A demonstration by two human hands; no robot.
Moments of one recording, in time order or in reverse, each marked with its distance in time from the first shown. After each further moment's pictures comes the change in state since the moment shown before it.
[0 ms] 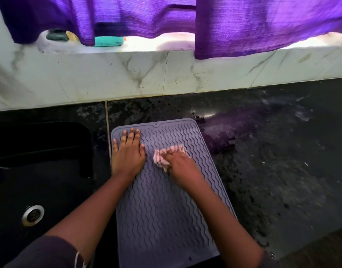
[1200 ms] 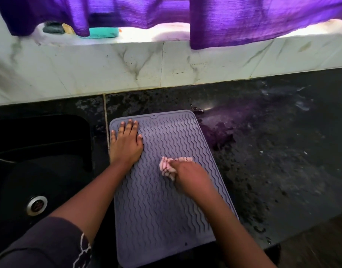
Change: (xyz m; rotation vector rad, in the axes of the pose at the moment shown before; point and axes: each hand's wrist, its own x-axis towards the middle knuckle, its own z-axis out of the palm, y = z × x) left_hand -0.001 0.001 0.000 0.008 -0.002 0.003; right_hand -0.060 0.004 0.004 -0.028 0.055 0.058
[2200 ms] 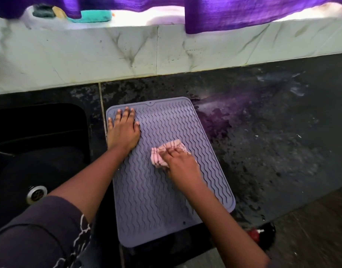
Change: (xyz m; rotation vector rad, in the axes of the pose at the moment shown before) left_hand -0.002 0.001 -0.001 -0.008 -0.009 0.015; right_hand -0.014 -0.009 0.028 -0.073 0.029 -0.084
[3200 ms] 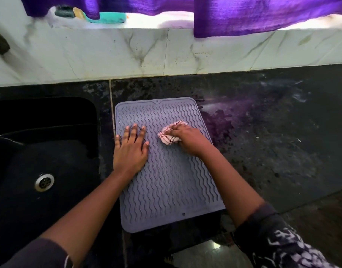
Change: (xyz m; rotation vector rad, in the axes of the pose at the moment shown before) left_hand -0.086 0.003 0.002 0.028 -0.066 0.026; right_hand 0.057 0.042 -0.031 -0.035 -0.095 -0.191
